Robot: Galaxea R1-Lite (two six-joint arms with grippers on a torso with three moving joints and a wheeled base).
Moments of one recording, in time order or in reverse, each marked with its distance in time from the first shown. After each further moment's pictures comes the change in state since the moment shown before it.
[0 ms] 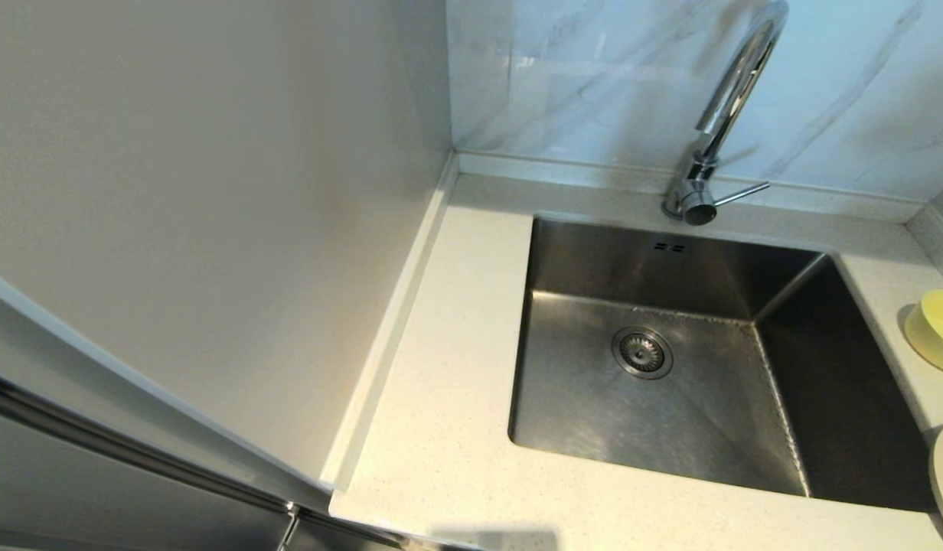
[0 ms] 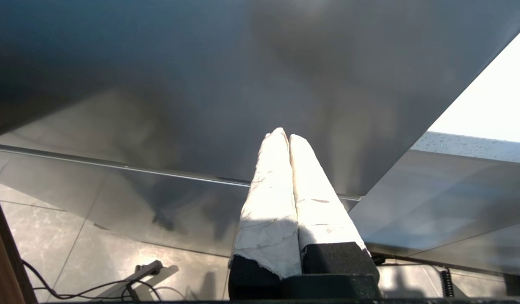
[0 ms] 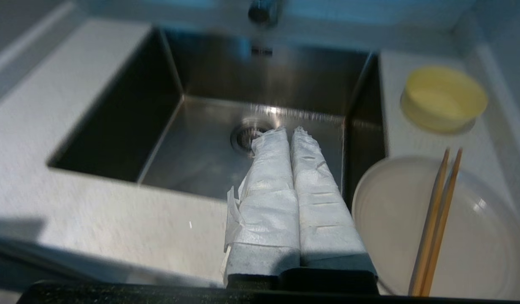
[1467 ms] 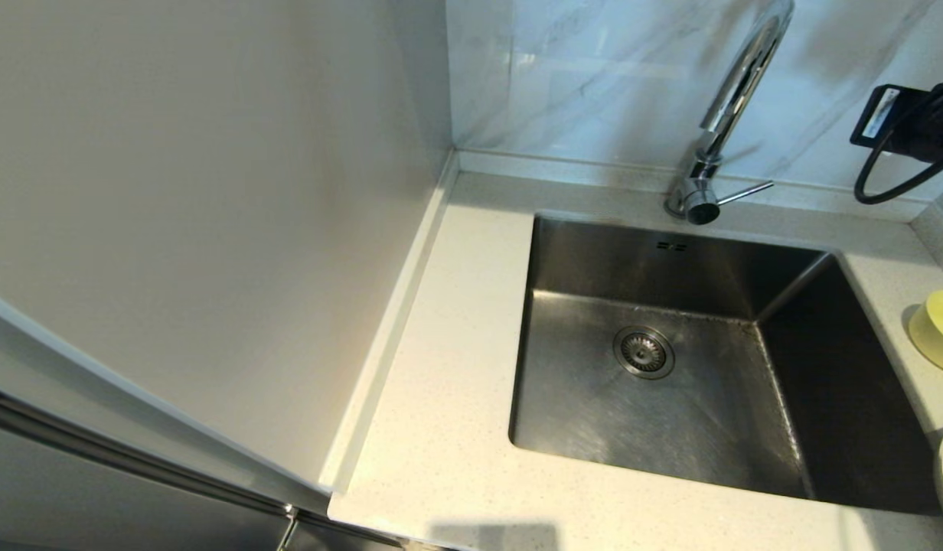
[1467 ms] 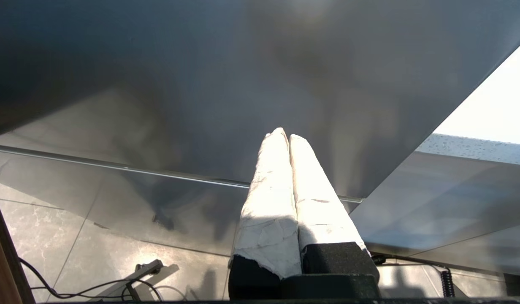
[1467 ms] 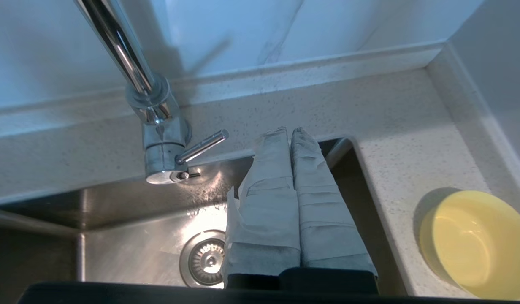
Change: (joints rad) left arm 0.000 0.000 0.000 0.000 0.000 0.000; right arm 0.033 1.554 -1.273 -0.022 -0.434 0.160
